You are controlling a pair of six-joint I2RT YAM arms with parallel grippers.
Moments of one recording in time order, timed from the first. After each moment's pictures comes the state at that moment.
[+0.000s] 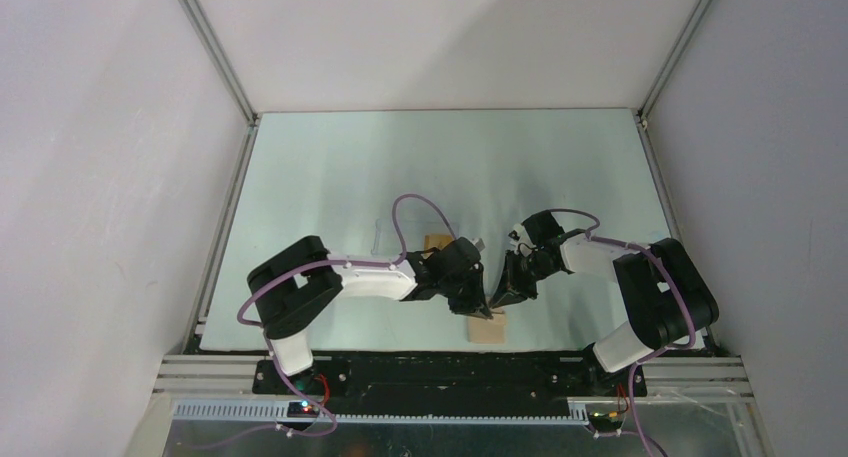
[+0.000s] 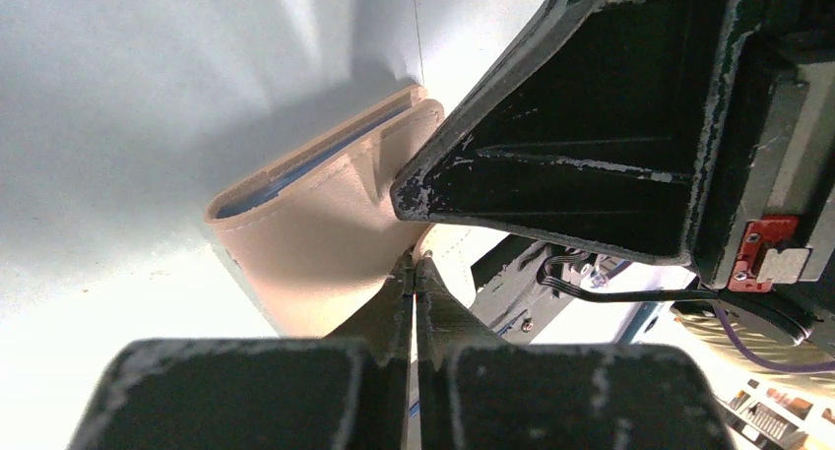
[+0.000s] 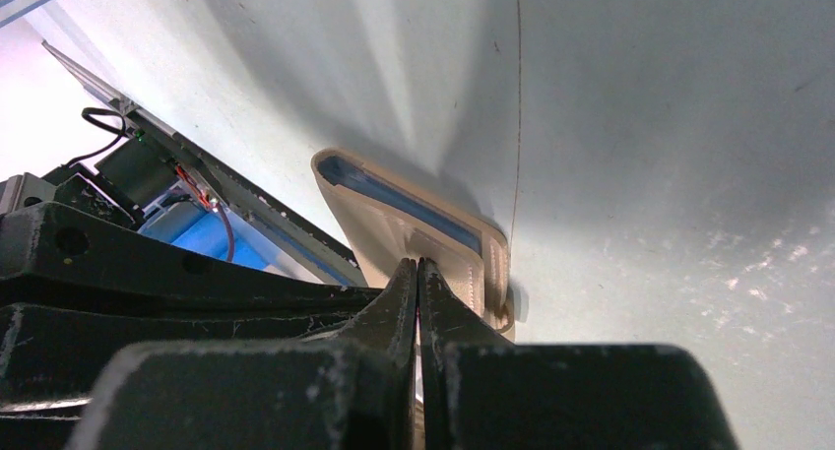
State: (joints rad) left arm -1.07 1.77 0.93 -0.03 0.26 -1.04; right arm 0.40 1.55 0.65 -0.41 -0.65 0.60
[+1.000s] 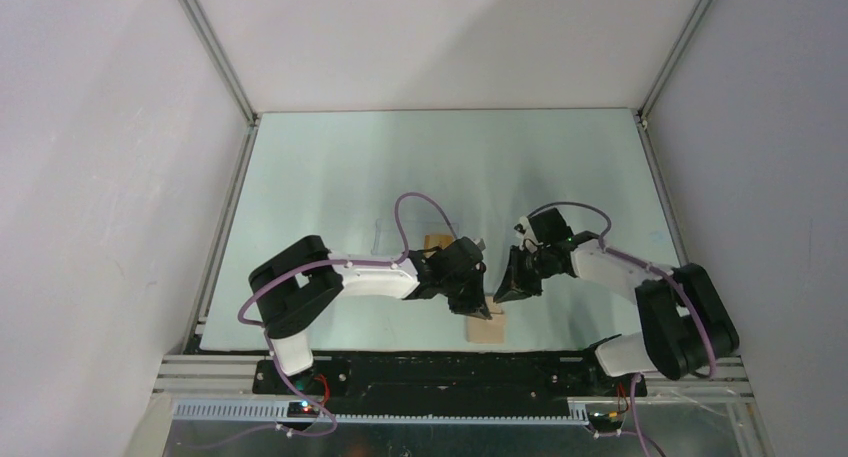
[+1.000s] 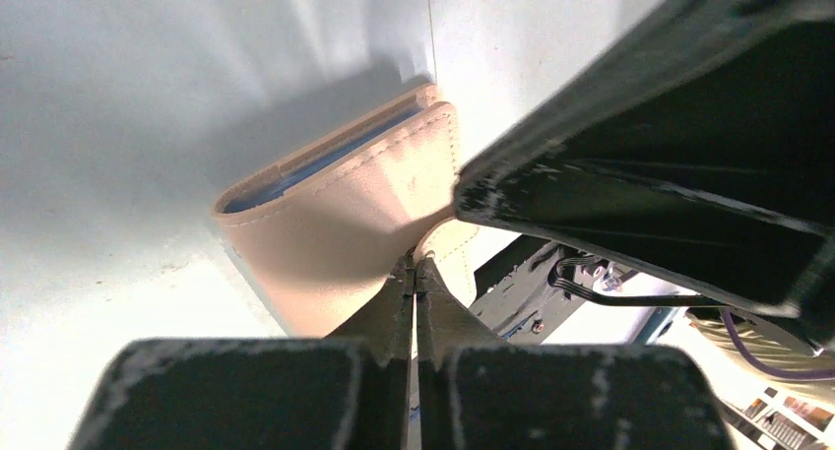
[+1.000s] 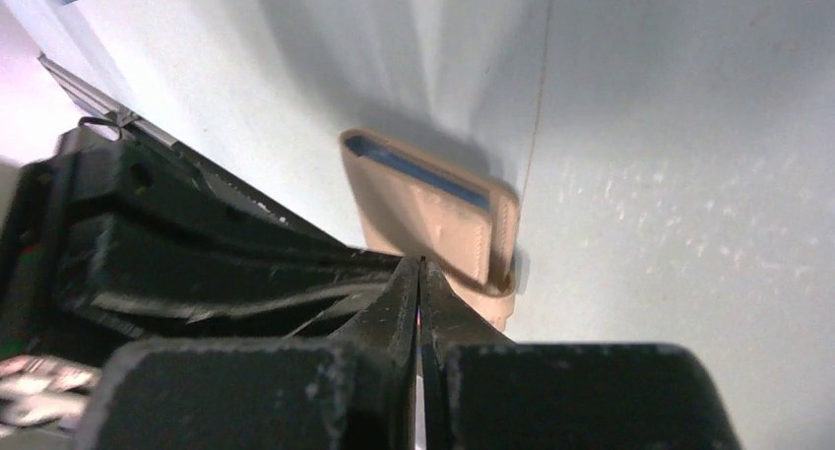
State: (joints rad) left arm -1.07 1.78 0.96 -0.10 0.24 -1.02; right arm 0.41 1.43 0.64 -0.44 -0.59 0.59
